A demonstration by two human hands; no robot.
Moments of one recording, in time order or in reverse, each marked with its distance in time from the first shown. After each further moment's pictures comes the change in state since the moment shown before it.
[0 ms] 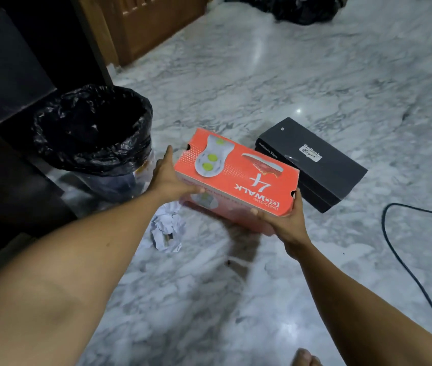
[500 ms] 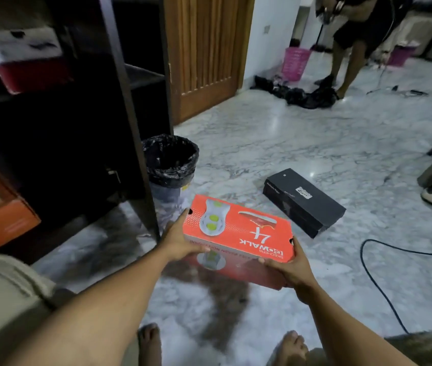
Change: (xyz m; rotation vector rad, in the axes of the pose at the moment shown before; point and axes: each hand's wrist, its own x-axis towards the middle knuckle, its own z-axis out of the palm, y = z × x) left_hand -0.259 -0.020 -0.054 -0.211 -0.019 0.123; right_hand -0.199 -0.083 -0.028 -0.087 -0.174 0.068
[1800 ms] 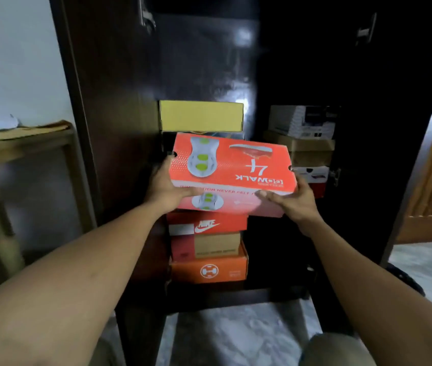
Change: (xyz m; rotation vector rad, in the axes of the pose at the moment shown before) left_hand -0.322 0.178 -0.438 0.352 1.279 0.053; right_hand -0.061 -0.362 0.434 0.205 -0.758 -0.642
